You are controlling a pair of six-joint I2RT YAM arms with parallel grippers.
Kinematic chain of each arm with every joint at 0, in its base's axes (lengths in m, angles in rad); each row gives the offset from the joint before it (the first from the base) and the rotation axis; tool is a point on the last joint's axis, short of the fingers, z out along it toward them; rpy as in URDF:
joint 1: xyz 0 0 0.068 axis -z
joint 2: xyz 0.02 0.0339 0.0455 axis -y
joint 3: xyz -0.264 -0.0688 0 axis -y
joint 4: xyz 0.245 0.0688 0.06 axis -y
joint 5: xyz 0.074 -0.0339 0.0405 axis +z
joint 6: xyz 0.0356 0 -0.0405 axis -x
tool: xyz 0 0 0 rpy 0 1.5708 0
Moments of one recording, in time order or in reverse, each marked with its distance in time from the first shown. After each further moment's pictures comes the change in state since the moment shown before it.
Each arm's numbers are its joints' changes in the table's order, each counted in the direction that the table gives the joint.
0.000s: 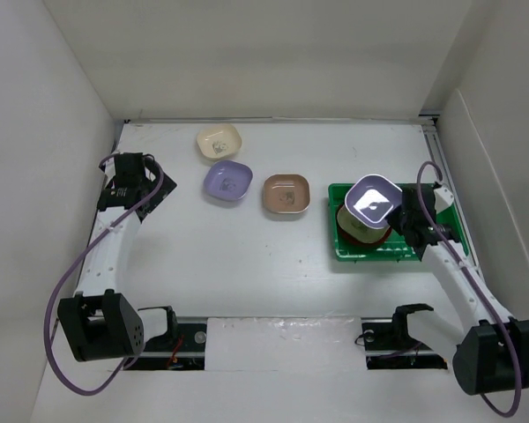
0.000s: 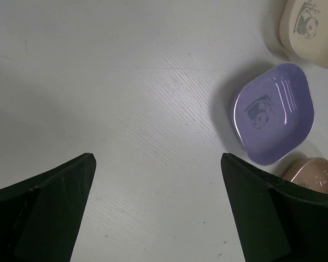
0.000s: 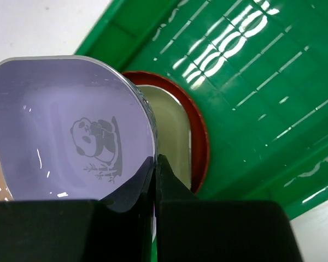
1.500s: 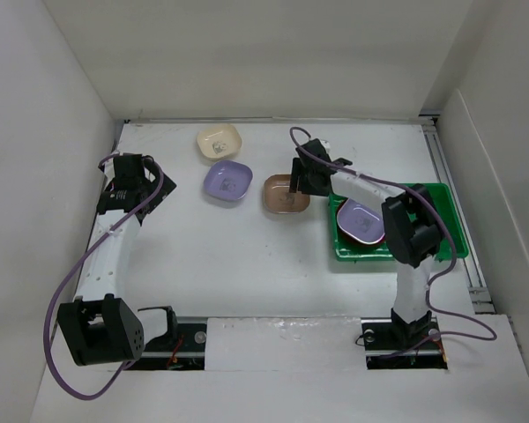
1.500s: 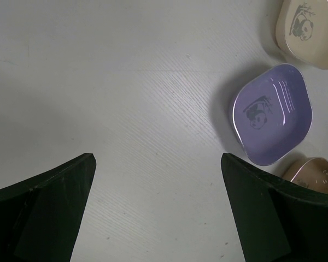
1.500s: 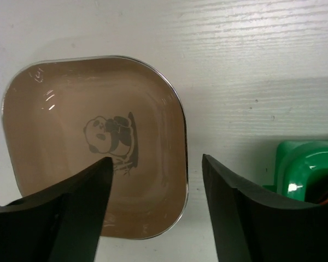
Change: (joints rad) left arm 0.000 0.024 -0.015 0.014 0.002 -0.013; right arm -0.418 -0.962 0.763 0.020 0.122 0.277
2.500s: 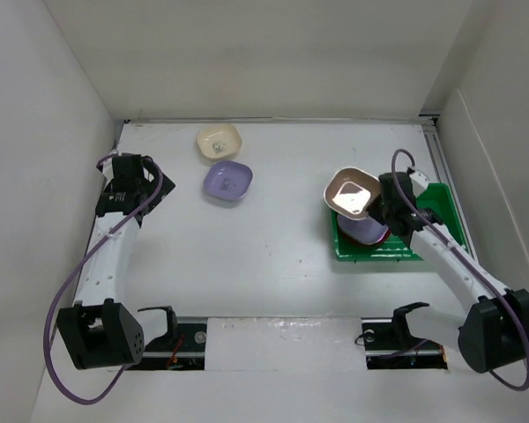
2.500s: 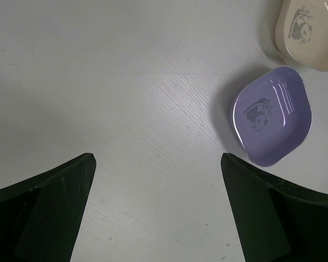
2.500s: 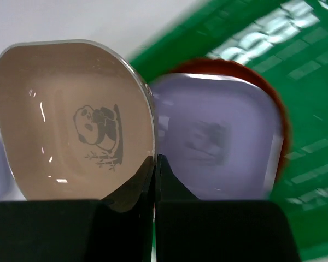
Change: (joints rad) left arm 0.000 0.008 0.000 -0.002 0.010 -0.007; right arm 0.225 0.789 -0.581 0.027 -0.124 -0.248
